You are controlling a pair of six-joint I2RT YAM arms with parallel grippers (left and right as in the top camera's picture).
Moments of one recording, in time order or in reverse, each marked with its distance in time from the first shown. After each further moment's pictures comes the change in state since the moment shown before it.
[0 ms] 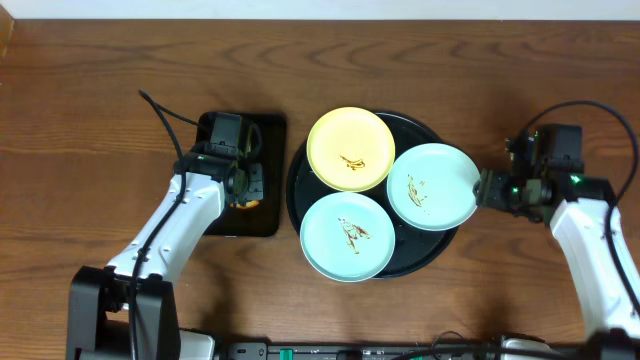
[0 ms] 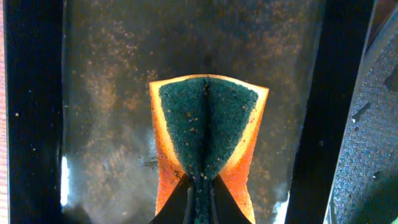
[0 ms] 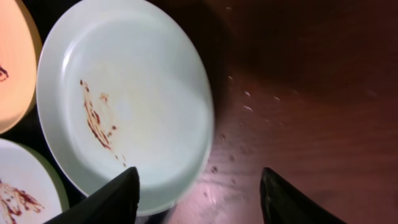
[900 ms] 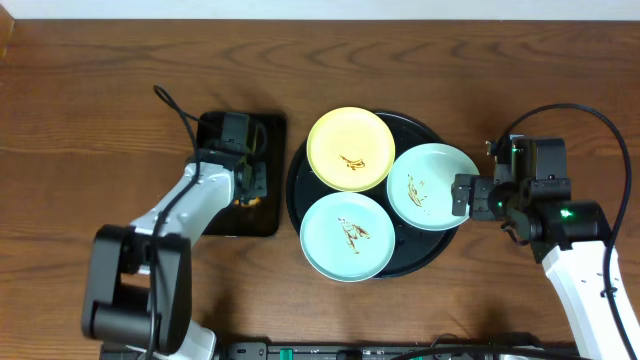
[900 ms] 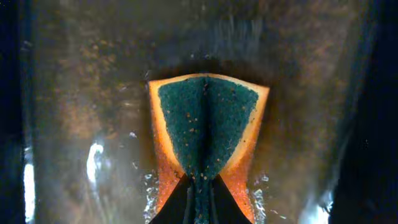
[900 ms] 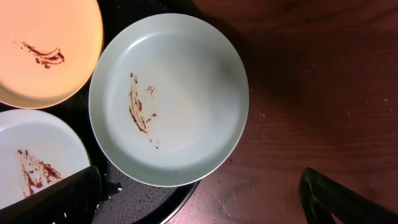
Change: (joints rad) left arm 0.000 0.154 -0.003 0.121 -0.027 0.003; right arm 0.193 -0.227 -0.004 -0.059 0.132 0.015
